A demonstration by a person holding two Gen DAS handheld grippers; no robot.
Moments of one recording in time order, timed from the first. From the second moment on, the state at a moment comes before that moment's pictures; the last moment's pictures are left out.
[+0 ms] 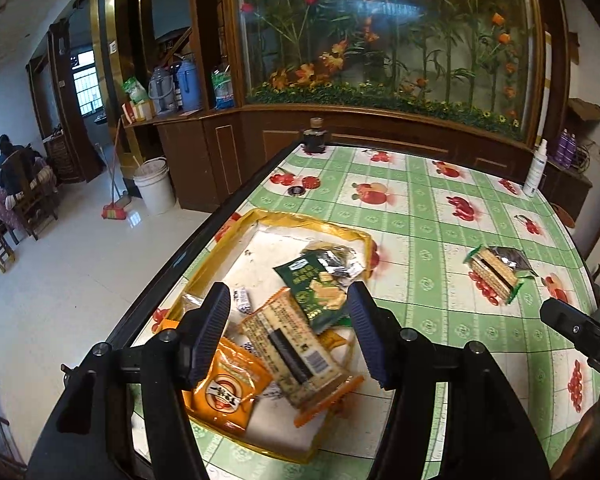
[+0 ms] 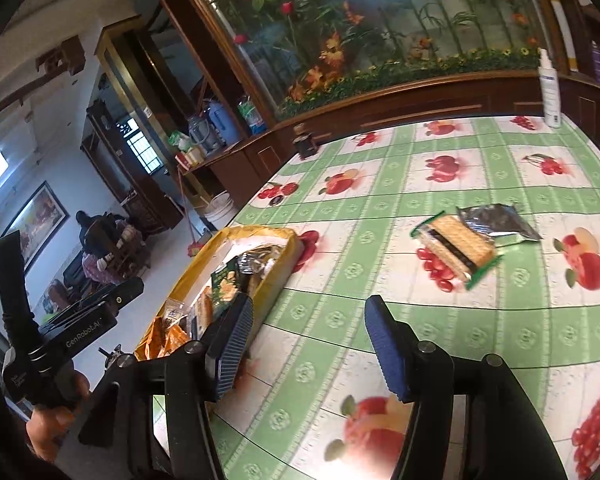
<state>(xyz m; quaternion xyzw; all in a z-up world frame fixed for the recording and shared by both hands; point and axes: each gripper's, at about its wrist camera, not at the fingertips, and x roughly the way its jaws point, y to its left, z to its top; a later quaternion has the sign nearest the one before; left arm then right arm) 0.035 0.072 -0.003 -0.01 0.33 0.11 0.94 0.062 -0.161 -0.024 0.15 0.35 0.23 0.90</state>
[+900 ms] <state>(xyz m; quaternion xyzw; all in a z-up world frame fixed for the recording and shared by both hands) 0.105 -0.071 -0.061 -0.01 0.43 -0.04 0.90 0.100 -0.288 -0.071 0.16 0.39 0.11 0.90</state>
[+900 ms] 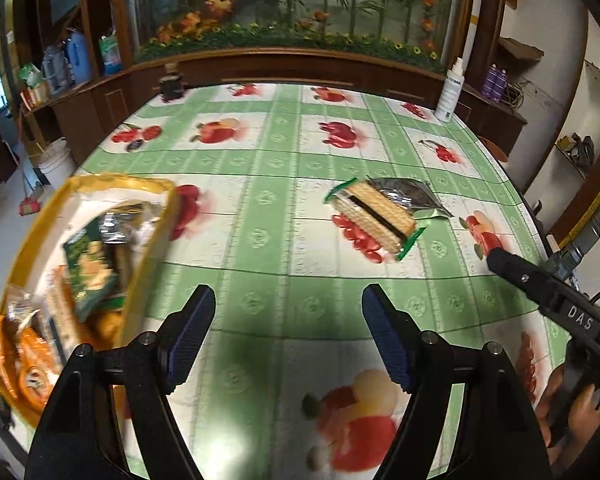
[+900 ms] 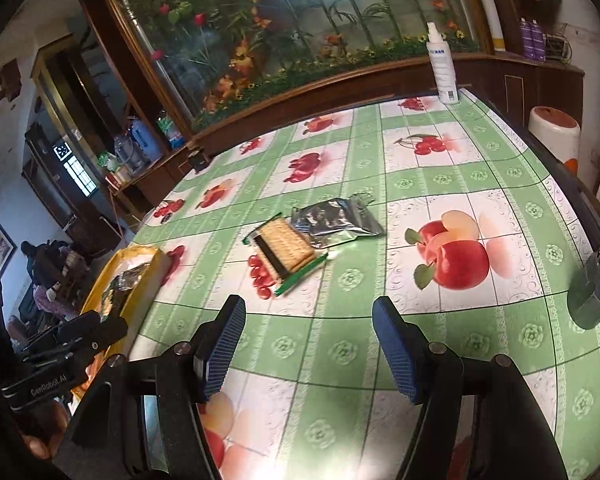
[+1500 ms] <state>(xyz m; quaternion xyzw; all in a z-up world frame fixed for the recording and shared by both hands) 0.173 -0.099 -0.098 -0.06 0.48 -0.05 0.87 0.218 -0.282 -0.102 0.14 0.43 0.12 0.88</state>
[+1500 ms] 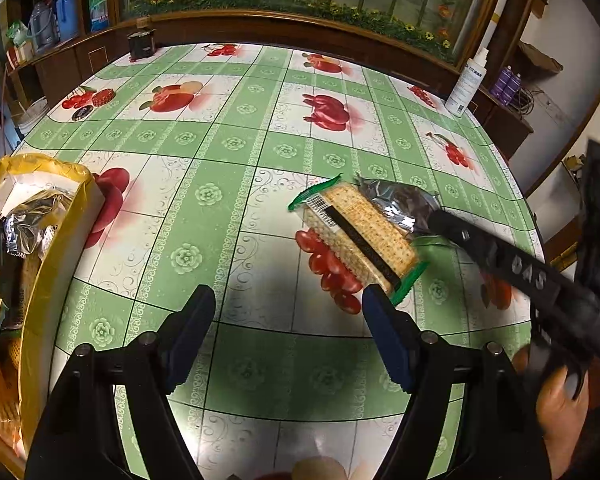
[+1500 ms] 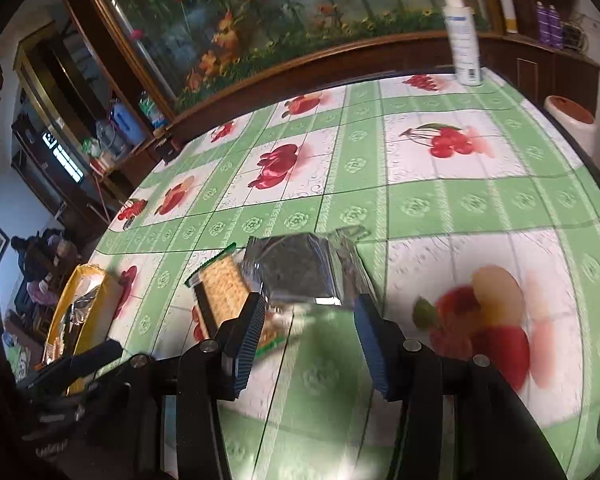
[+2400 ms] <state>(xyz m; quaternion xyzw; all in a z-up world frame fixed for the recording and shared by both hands) 0.229 -0.138 -0.119 -0.02 0.50 -0.03 0.86 0.153 -0.275 -0.088 0.01 0.46 0.12 0.88</state>
